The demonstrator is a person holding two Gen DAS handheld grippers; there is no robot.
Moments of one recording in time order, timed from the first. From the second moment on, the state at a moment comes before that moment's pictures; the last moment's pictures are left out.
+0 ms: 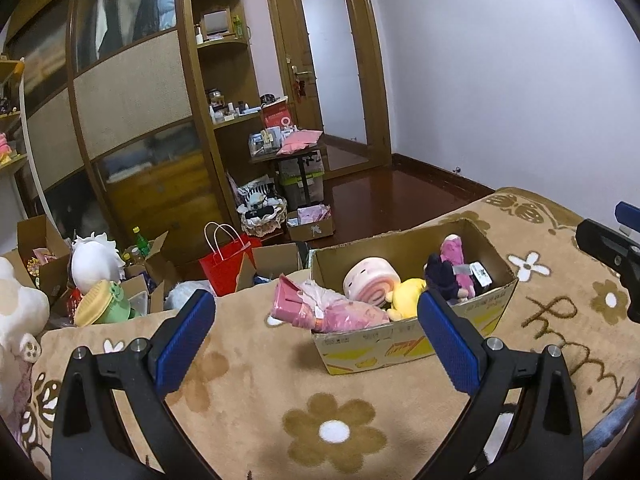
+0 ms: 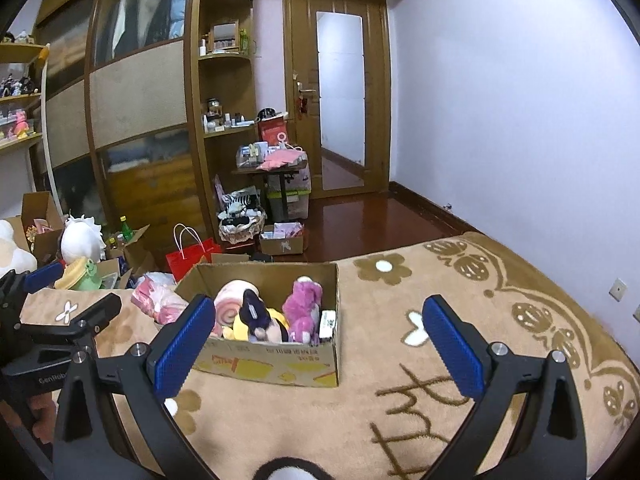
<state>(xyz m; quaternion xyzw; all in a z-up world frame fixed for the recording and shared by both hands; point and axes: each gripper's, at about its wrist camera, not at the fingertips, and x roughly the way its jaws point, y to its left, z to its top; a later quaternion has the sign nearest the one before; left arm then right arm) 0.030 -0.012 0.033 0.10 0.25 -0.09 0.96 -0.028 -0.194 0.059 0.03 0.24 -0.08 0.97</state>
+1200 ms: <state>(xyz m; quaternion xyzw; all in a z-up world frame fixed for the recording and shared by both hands) 0.034 -0.007 0.008 0.08 0.25 -0.09 0.96 -0.028 -0.215 0.018 0.05 0.24 -0.11 0.96</state>
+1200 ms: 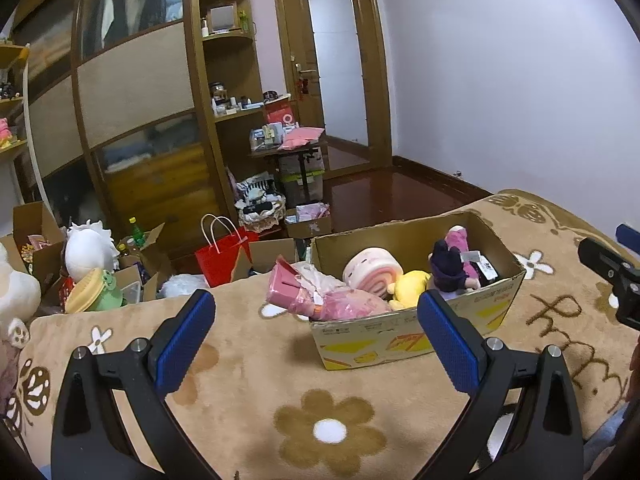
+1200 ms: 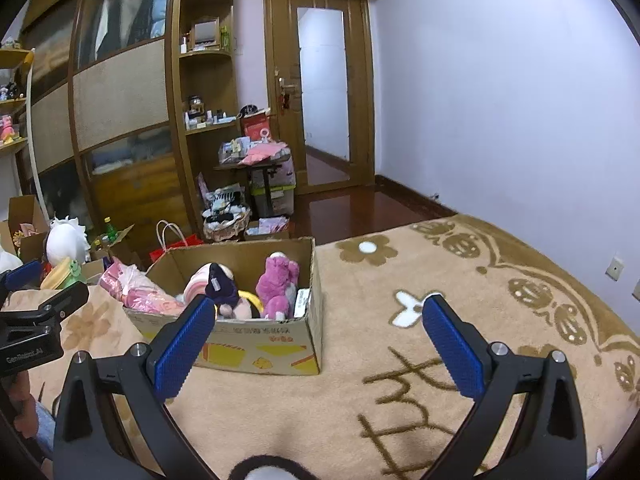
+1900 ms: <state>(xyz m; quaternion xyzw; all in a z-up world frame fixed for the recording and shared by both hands) 0.032 -0.007 0.009 0.08 0.24 -0.09 0.96 -0.025 -0.213 0.017 0.04 0.24 -0.10 0.96</state>
